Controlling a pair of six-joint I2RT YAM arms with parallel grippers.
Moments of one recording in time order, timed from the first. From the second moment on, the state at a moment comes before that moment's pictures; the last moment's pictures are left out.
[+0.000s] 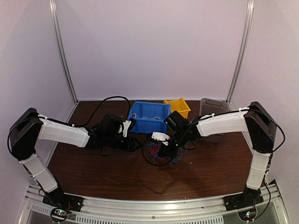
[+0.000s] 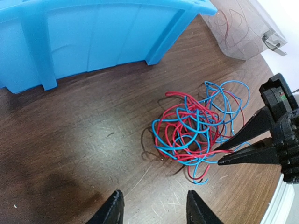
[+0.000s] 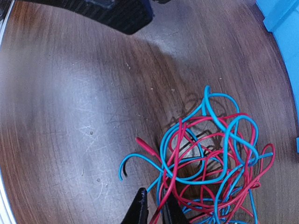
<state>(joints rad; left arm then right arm) -0.78 1.66 0.84 0.13 0.20 -0.41 0.83 1.90 1.23 -0.37 -0.33 -0.37</state>
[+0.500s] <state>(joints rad) -0.79 1.48 0.76 0.28 0.27 -0.30 0.83 1.64 1.49 -0.57 -0.29 -0.40</state>
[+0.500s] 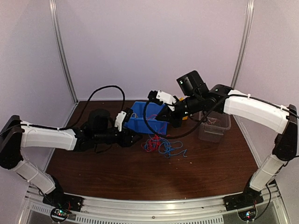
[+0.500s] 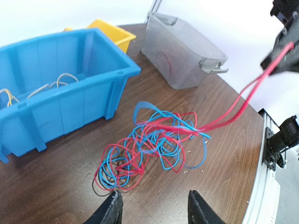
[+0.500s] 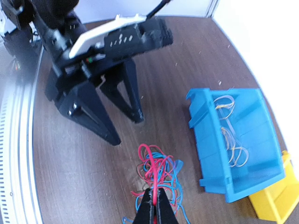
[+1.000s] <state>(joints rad) -0.88 1.37 0.68 0.53 0.27 -0.21 0.83 1.60 1.69 -0.69 -0.30 -0.42</state>
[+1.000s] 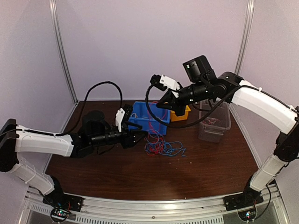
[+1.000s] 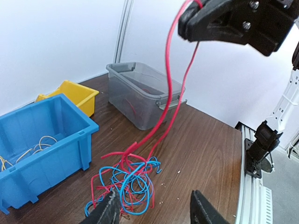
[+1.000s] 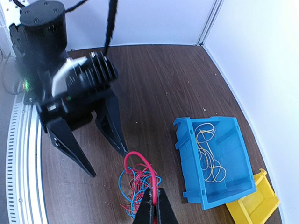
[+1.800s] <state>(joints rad) -0.92 1.77 0.86 0.72 0.08 -0.24 0.80 1.61 1.96 -0.73 -0.41 -0.36</state>
